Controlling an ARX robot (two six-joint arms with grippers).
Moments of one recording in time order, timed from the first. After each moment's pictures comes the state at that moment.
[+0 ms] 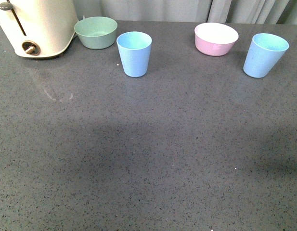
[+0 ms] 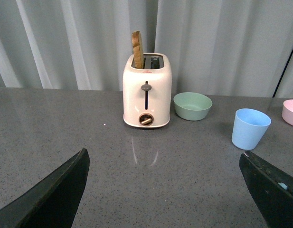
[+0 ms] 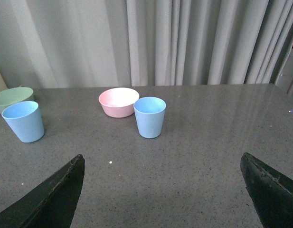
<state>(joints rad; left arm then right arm) 0.00 0.01 0.02 0.00 0.00 0.00 0.00 0.00 0.02 0.00 0.00 0.00</state>
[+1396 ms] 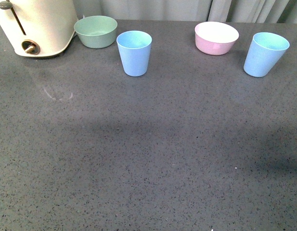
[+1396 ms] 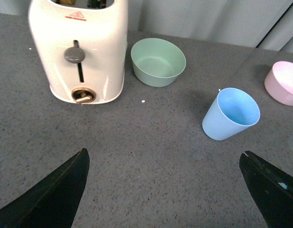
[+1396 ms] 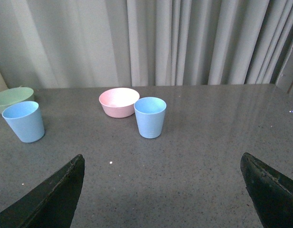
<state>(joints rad) -0.08 1.45 0.75 0.29 0.10 -0.16 0.00 0.00 0.02 0.00 0.00 0.00</state>
